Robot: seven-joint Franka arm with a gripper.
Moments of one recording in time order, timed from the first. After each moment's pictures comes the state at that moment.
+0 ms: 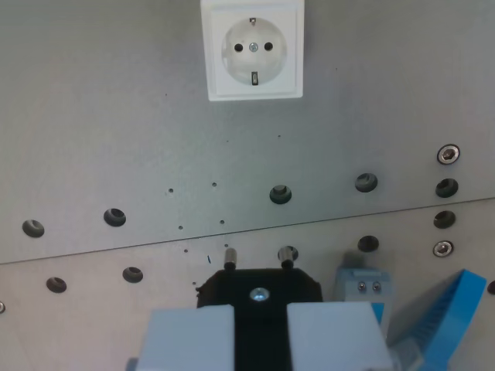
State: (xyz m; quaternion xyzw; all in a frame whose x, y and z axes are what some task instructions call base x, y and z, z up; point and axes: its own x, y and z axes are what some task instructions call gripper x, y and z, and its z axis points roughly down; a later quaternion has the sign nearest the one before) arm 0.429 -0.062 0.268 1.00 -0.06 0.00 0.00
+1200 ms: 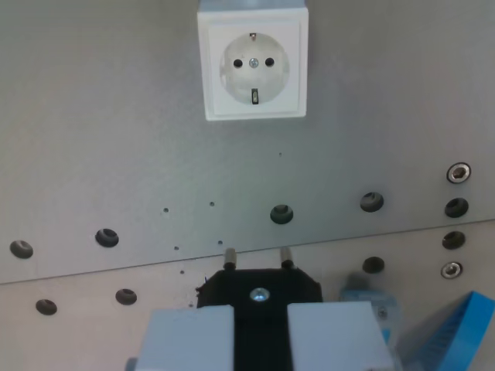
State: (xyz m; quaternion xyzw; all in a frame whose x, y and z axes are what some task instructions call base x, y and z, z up) arm 0.437 -0.063 0.240 1.00 -0.06 -0.01 0.00
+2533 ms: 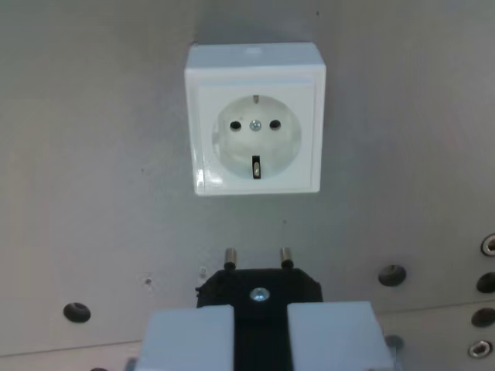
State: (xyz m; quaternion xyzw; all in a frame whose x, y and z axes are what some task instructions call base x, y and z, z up) arm 0.450 -0.065 0.169 1.00 -0.05 0.00 0.01
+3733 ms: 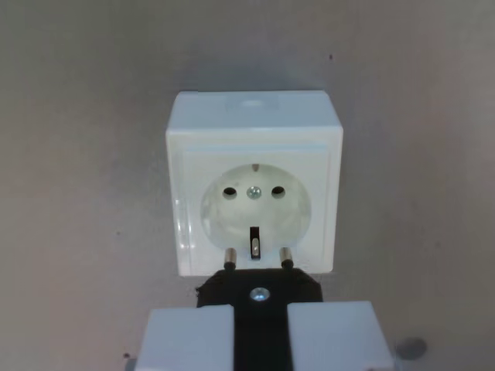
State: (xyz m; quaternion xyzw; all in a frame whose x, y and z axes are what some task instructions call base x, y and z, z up) arm 0.457 -0.068 0.121 1.00 -0.04 0.01 0.01
